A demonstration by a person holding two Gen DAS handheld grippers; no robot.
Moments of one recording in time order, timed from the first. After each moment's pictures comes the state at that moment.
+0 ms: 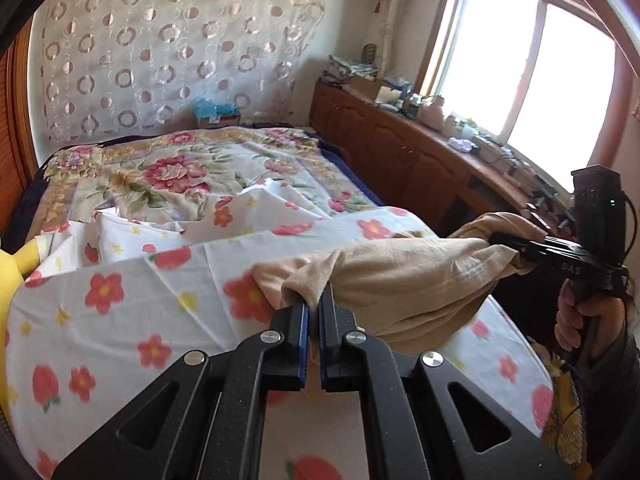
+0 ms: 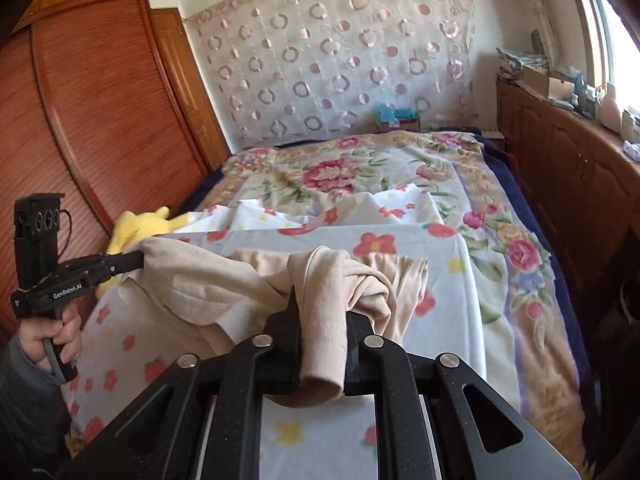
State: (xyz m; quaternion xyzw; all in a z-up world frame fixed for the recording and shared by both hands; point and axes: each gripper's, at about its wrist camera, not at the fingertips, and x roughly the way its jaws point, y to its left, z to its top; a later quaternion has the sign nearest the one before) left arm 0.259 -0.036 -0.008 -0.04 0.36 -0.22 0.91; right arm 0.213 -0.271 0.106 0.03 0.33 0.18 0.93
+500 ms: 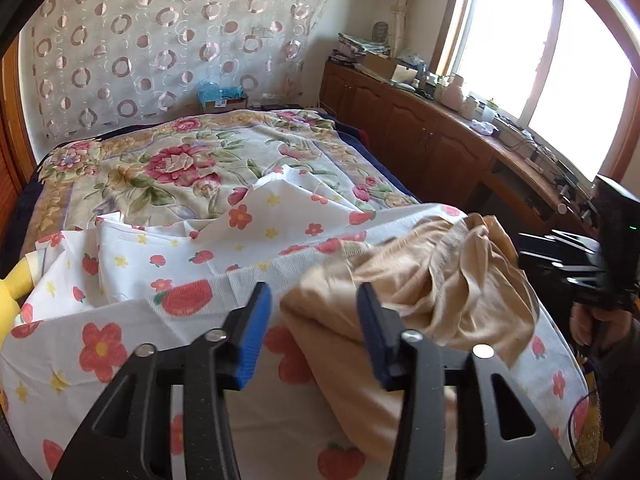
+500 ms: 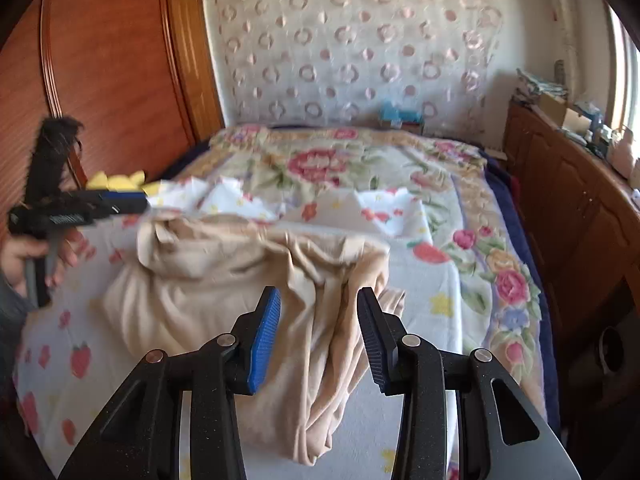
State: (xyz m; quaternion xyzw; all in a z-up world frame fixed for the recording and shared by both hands) left arm 0.318 -0.025 -0.033 -0.01 0.39 -0.22 0.90; right arm 0.236 -0.237 0.060 -0.06 0.33 0.18 0.92
